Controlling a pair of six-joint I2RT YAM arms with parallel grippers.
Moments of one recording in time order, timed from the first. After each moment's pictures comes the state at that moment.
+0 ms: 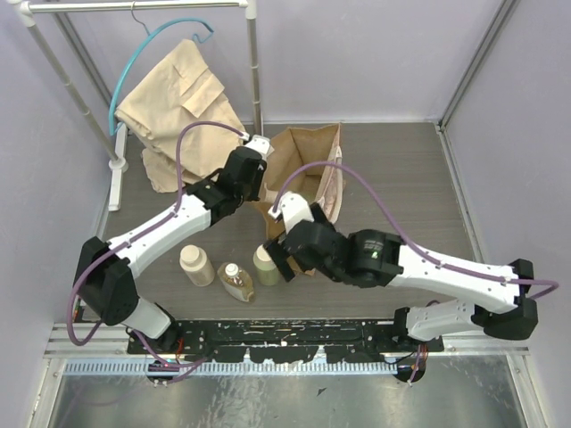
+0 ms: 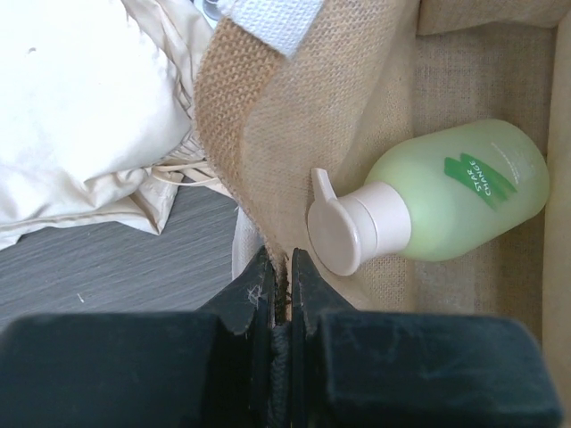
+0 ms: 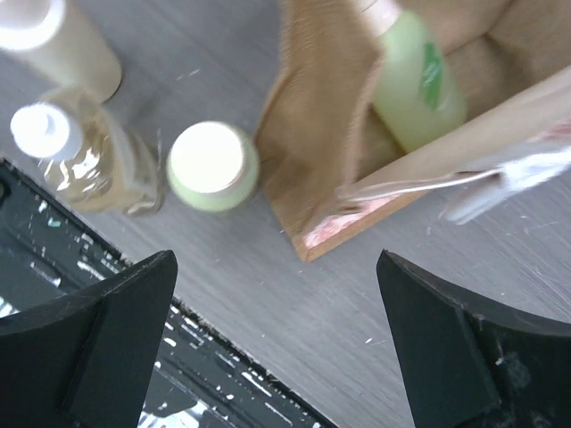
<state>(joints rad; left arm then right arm) -0.70 1.52 1.24 -0.35 -0.36 -0.14 1.27 1.20 1.33 -0.85 0.53 0.32</state>
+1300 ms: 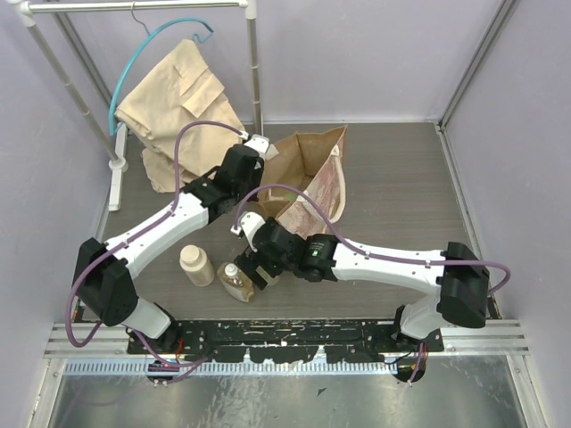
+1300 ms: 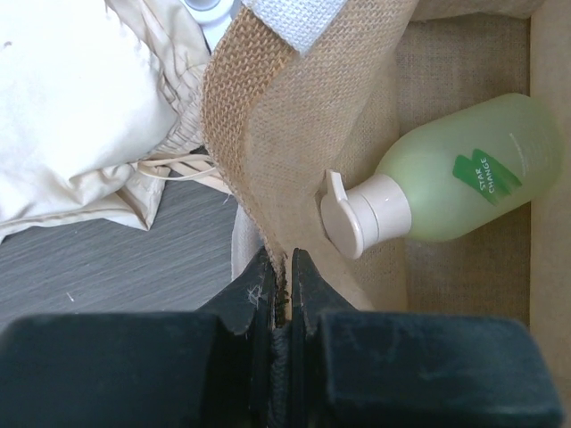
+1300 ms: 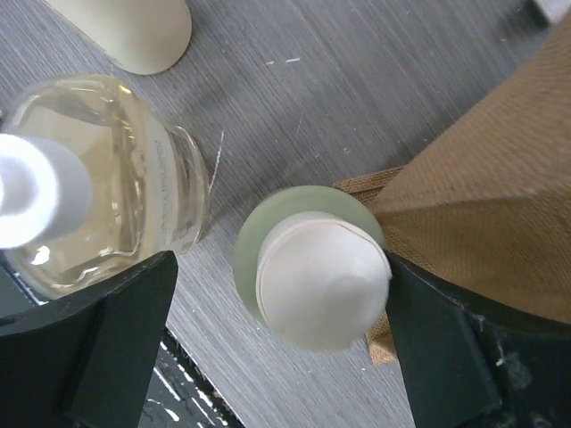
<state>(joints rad) -0.68 1.51 1.25 -0.39 -0.30 -0.14 1.20 1.46 1.12 -0.40 0.23 0.15</state>
